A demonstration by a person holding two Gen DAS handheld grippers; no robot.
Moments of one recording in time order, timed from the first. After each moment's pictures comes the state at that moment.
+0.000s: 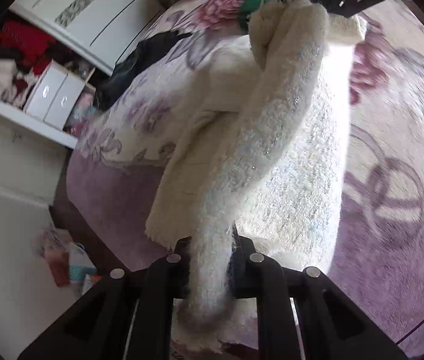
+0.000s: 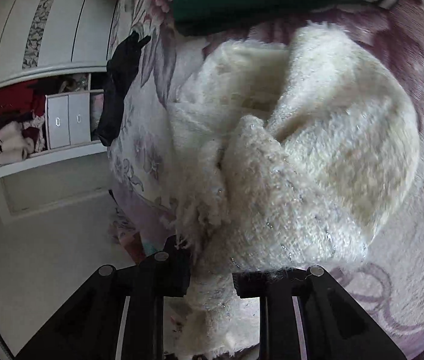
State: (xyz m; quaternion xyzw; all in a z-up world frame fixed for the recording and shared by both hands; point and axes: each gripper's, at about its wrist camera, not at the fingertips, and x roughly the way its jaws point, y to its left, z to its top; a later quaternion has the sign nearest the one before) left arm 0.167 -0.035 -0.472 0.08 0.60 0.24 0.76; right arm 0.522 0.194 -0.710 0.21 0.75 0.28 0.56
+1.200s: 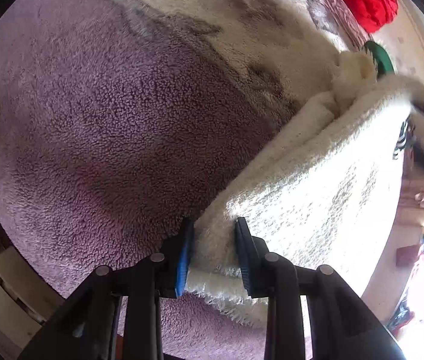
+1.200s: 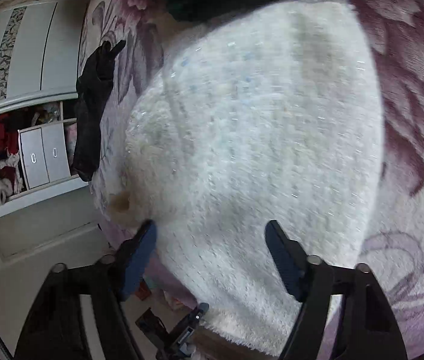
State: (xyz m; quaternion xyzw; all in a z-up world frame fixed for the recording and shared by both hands) left arm 0.121 0.283 -0.618 -0.39 0.61 0.11 0.68; right arm 0.517 0.311 -0.762 0.25 0.75 0.21 0.57
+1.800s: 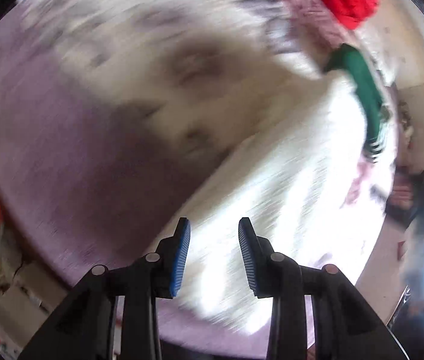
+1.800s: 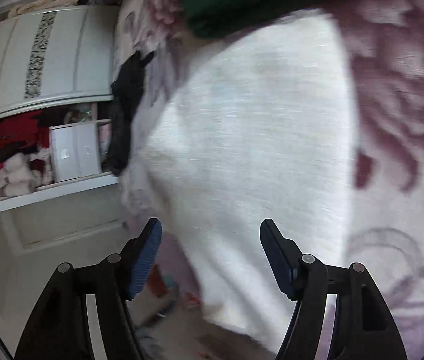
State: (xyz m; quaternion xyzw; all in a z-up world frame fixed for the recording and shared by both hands) left arm 0.205 0.274 -0.508 -0.35 0.60 0.10 0.71; right arm 0.469 0.198 -0.722 0.28 0.71 0.23 0.60
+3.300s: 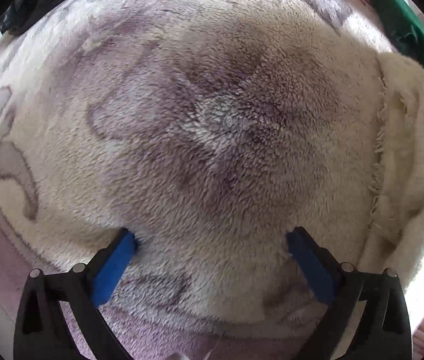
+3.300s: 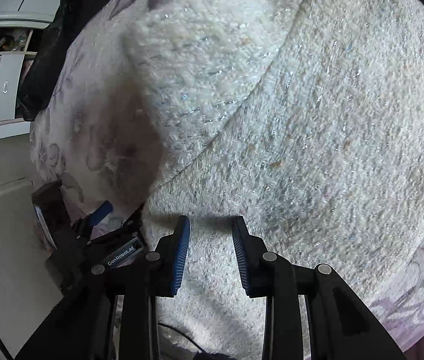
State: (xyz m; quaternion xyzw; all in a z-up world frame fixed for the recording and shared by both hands) left arm 0.341 0.340 -0.677 -0.13 0.67 0.11 0.72; right arm 0.468 0.424 -0.826 0.02 0.79 0.17 0.59
